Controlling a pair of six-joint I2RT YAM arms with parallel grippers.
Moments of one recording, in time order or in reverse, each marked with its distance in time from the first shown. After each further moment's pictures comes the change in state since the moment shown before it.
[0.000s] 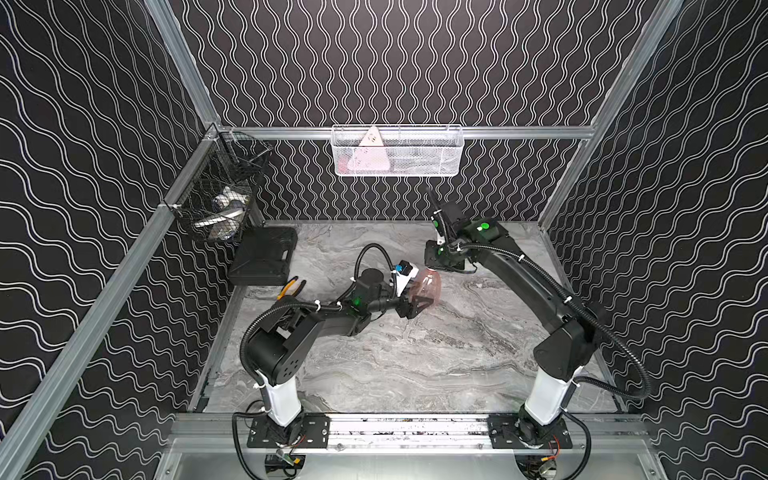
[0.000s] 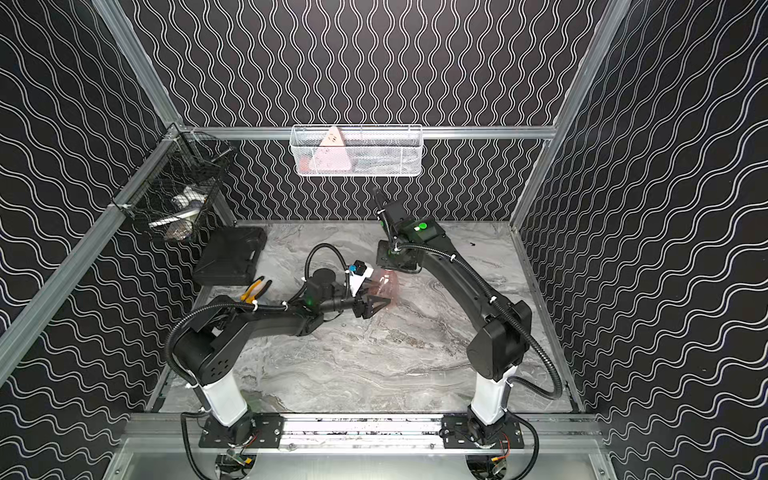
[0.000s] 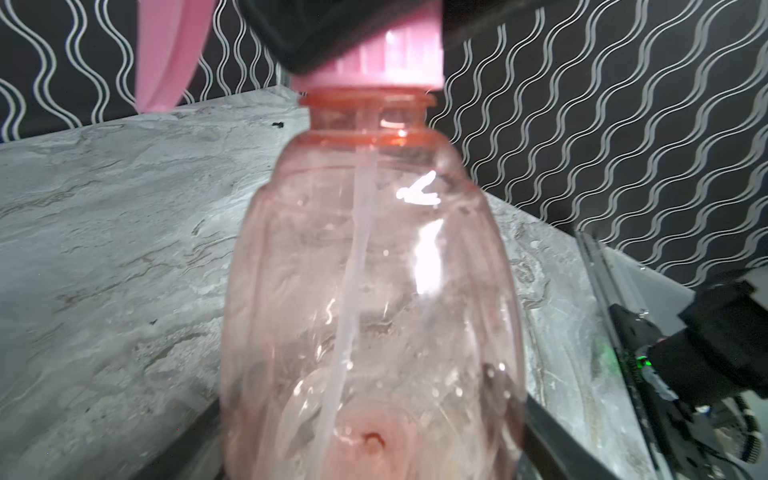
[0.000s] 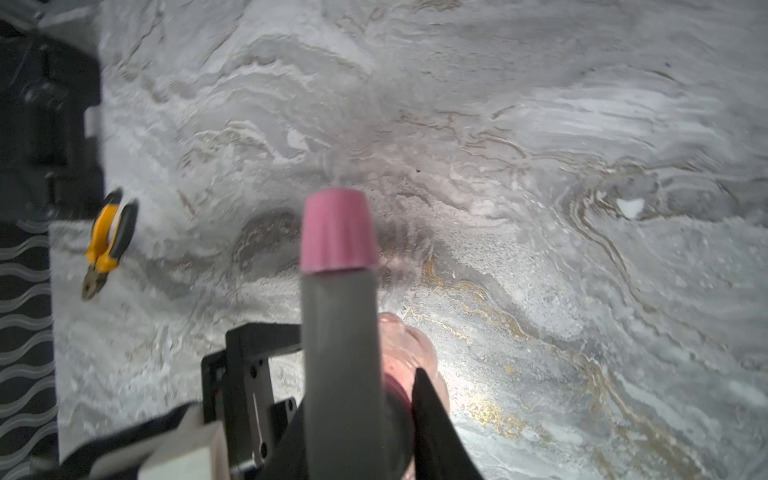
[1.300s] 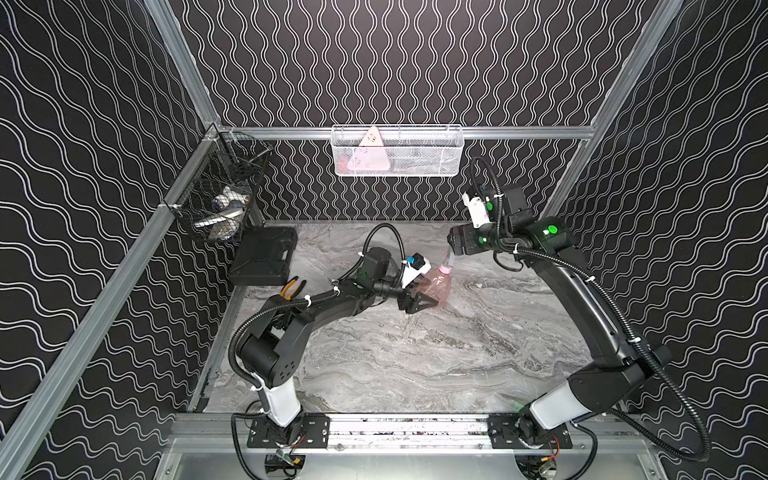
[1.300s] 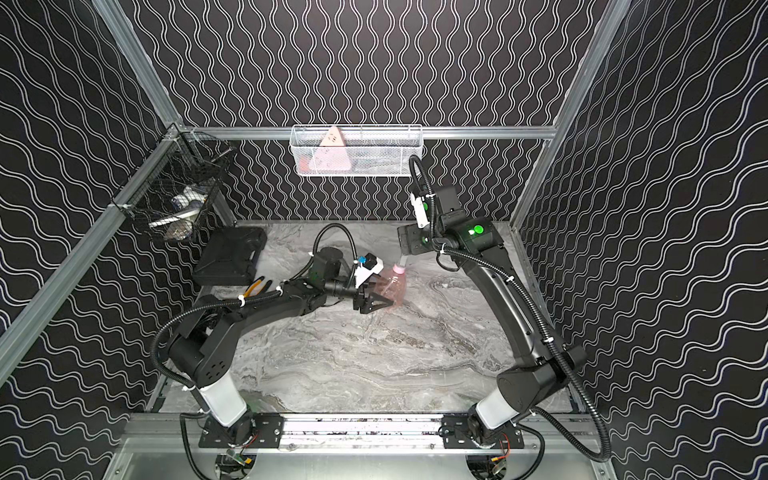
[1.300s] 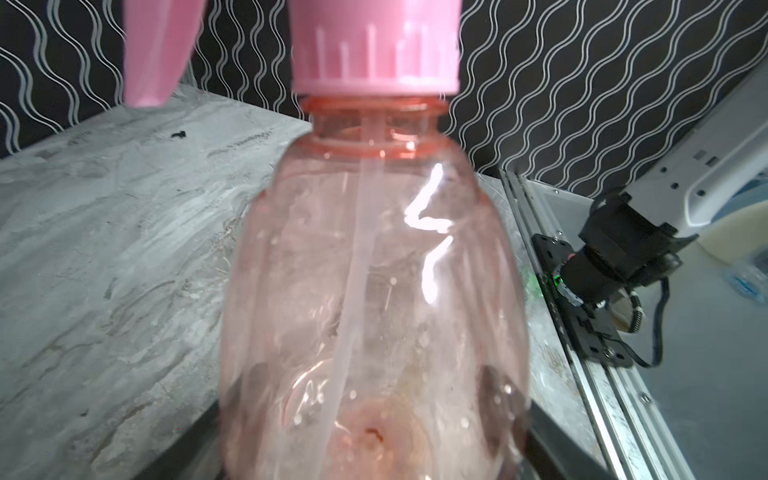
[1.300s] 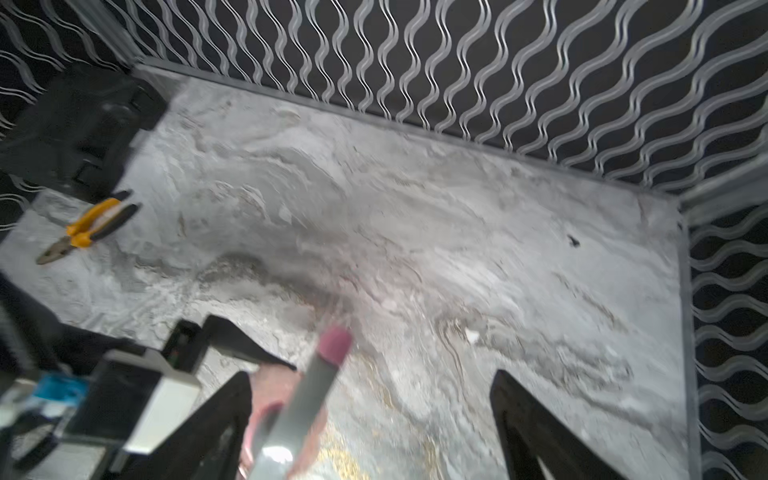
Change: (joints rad) left arm 0.032 -0.021 0.250 -0.489 0.312 0.269; right arm -0.153 -0.238 -0.004 0.118 -0.049 -0.617
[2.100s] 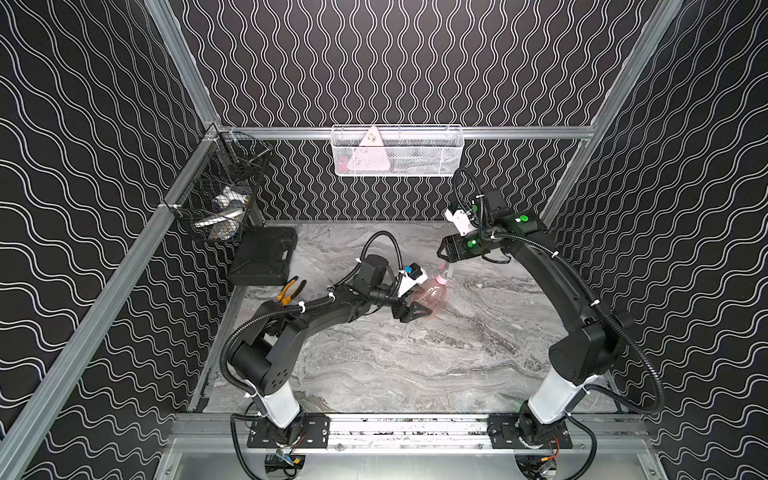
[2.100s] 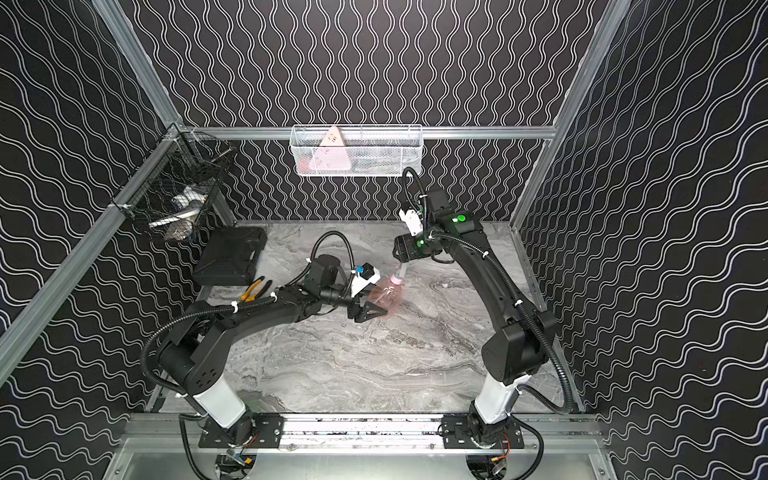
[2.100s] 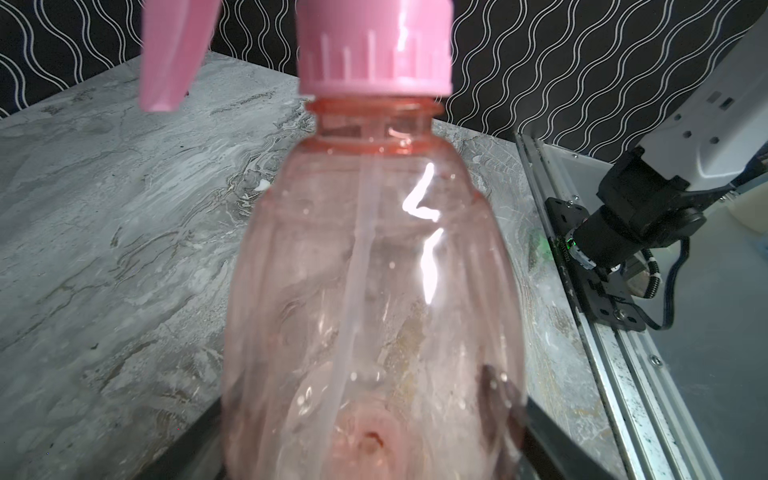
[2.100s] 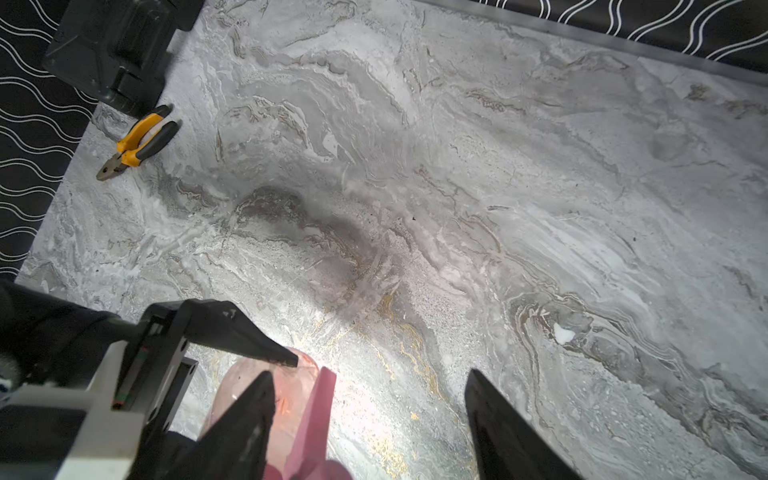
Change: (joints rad) left arm 0.001 -0.066 -0.088 -0.038 -0.083 0.077; right arm -0.101 0.143 -0.059 -0.060 -0.272 -0.064
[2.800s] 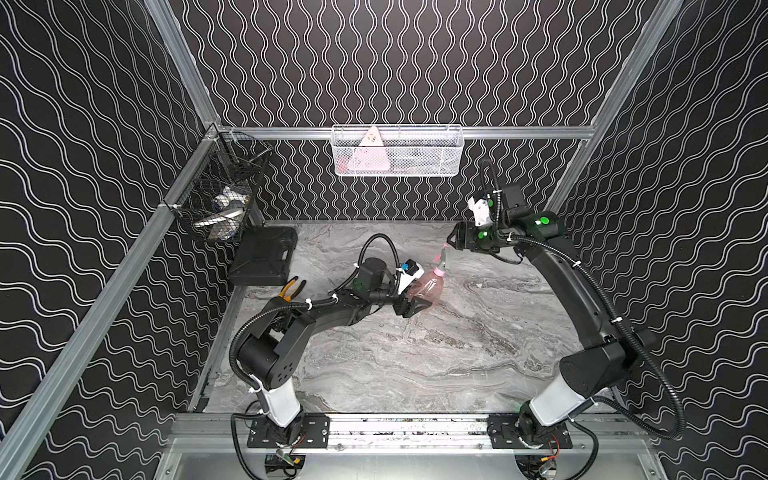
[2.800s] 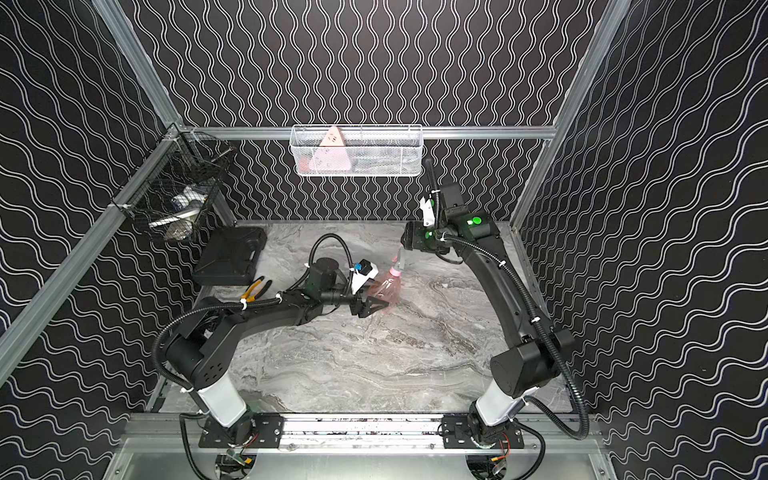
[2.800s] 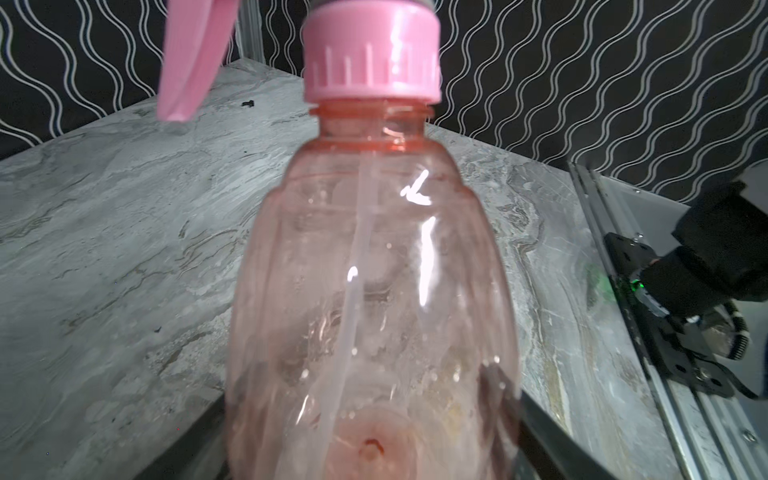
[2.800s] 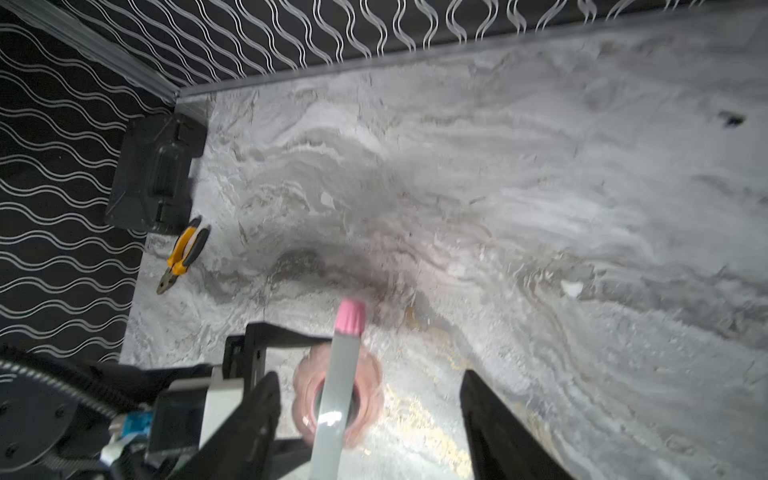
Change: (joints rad) left arm -0.011 0.057 -0.045 0.217 -0.126 -0.140; right arm 0.010 -0.109 -0.019 0.016 0.039 0.367
